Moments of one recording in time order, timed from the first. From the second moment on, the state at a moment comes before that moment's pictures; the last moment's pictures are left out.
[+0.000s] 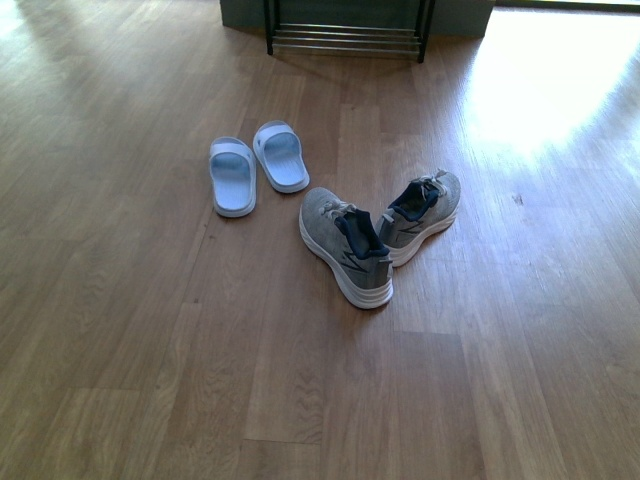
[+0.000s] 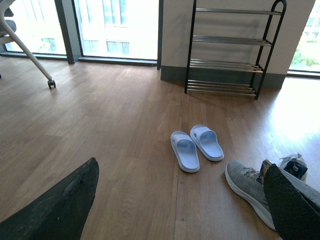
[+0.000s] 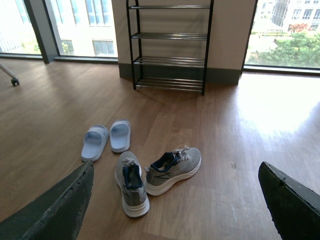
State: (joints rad) left arm 0.00 0.02 0.01 0.00 0.00 -0.01; right arm 0.00 0.00 0.03 0.00 0.00 0.00
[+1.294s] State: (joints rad) left arm 0.00 0.02 0.01 0.00 0.00 -0.01; right arm 0.00 0.00 0.03 0.00 0.00 0.00
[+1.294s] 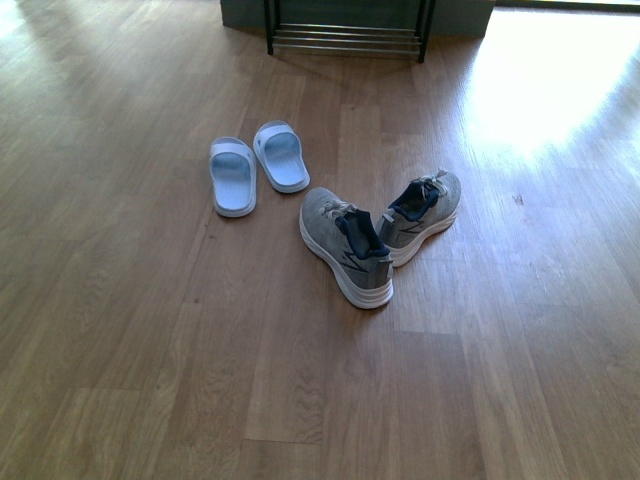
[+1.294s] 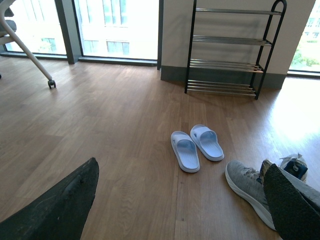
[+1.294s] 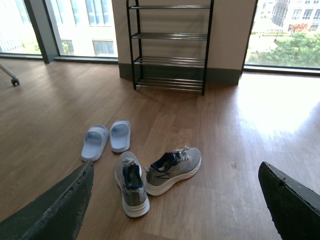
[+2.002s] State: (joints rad) left arm 0.00 0.02 0.01 0.00 0.00 -0.01; right arm 0.00 0.00 0.03 0.00 0.00 0.00
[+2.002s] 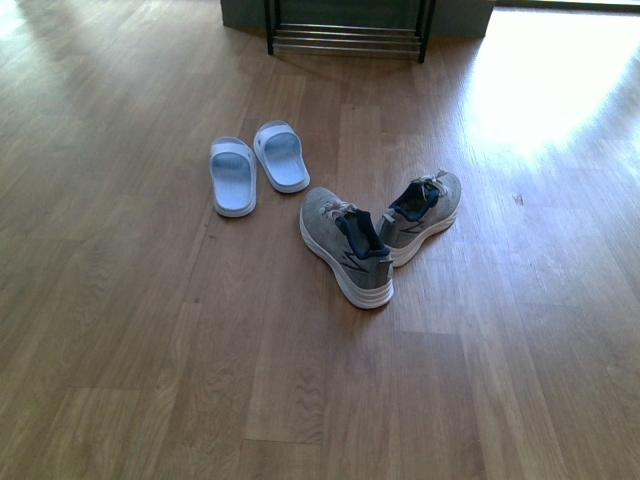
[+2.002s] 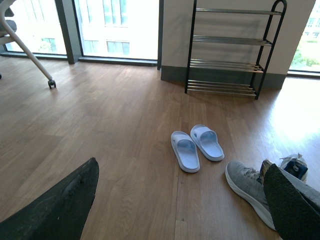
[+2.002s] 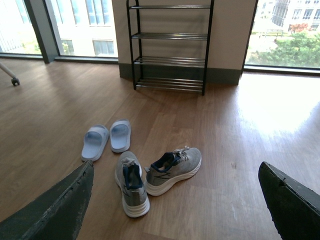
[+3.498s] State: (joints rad) left arm 0.00 0.02 0.01 0.00 0.00 -0.01; right arm 0.00 0.00 0.03 0.00 0.00 0.00
